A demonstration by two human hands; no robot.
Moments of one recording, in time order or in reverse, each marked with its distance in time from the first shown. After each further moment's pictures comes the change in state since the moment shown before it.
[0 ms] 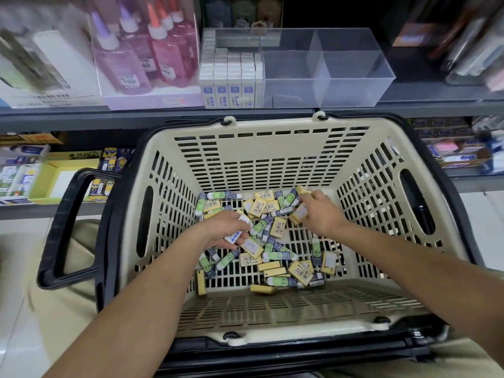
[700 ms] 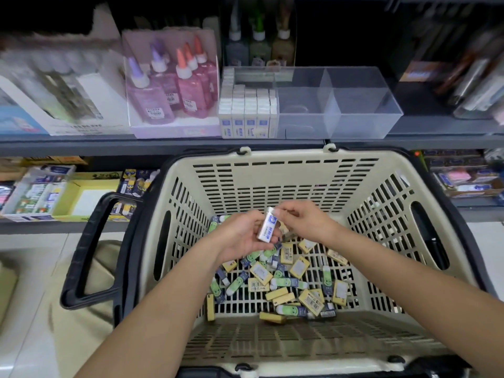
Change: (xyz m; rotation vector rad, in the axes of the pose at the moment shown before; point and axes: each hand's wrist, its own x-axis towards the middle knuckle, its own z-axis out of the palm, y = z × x) left_hand -0.040 0.047 -0.003 -0.558 -0.143 0.178; right_hand -0.009 -0.068 -0.059 0.701 0.002 -0.315
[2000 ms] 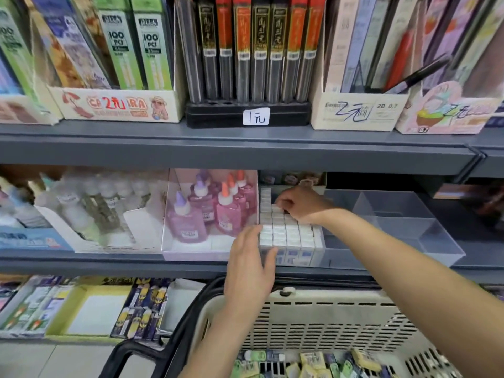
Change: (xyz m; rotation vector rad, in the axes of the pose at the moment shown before) left_hand 0.041 0.127 -0.052 0.843 0.840 0.953; right_hand 0.208 -0.148 -0.100 -0.647 0.133 -0.090
